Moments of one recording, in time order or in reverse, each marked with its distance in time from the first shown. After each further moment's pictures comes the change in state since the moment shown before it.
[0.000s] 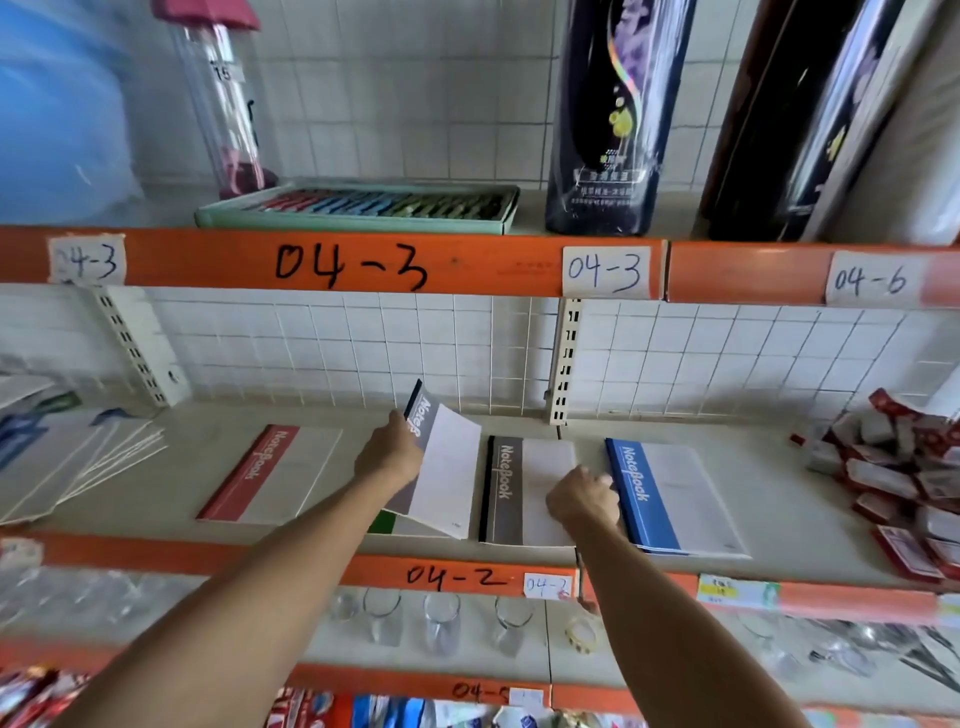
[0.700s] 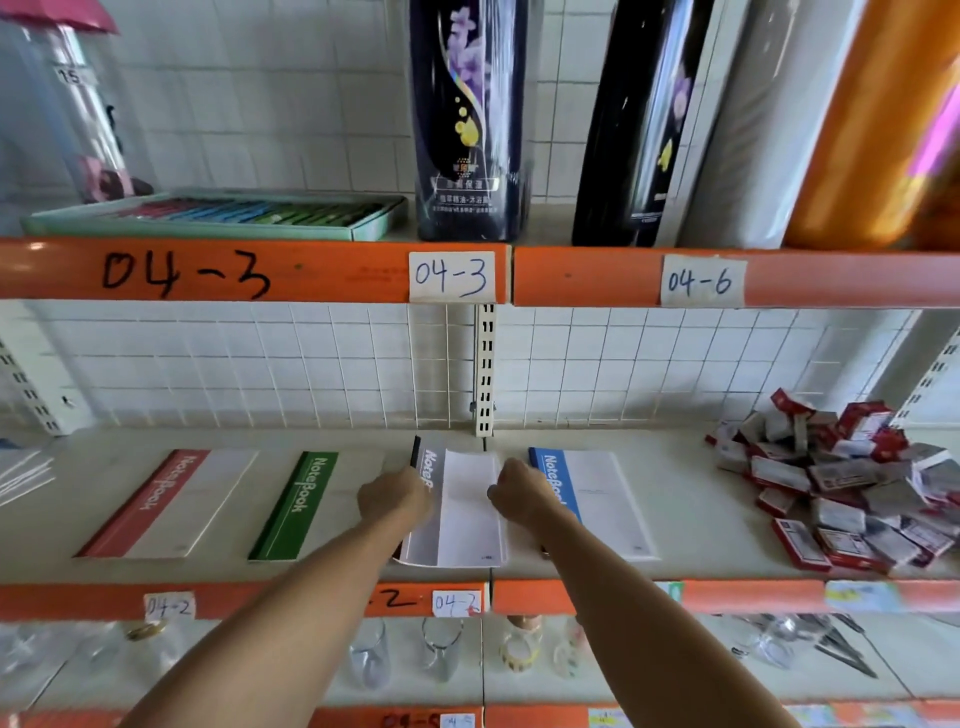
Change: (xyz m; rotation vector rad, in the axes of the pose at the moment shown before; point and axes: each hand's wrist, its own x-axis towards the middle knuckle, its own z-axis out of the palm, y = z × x) left_hand -0.033 0.085 0.092 0.399 -0.152 0.018; right_hand 0.033 0.039 -0.031 0.152 -0.094 -0.331
